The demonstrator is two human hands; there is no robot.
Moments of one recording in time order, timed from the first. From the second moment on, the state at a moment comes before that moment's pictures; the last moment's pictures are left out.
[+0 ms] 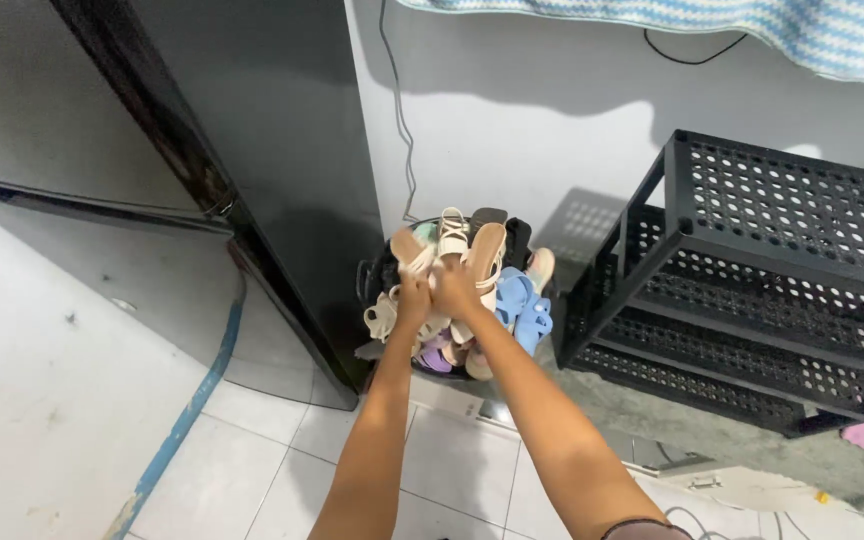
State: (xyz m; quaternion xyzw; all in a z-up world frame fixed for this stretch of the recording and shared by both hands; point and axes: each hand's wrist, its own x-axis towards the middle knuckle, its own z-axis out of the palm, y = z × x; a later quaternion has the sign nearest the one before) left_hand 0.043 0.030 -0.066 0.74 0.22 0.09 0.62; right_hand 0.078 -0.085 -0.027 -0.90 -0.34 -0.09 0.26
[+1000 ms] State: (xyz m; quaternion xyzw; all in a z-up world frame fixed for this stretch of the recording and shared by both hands) left_hand -0.018 -0.288 0.007 0.85 -0.17 0.15 0.47; right_hand -0.046 -0.423 0.058 -0.85 -0.09 -0.23 0.47
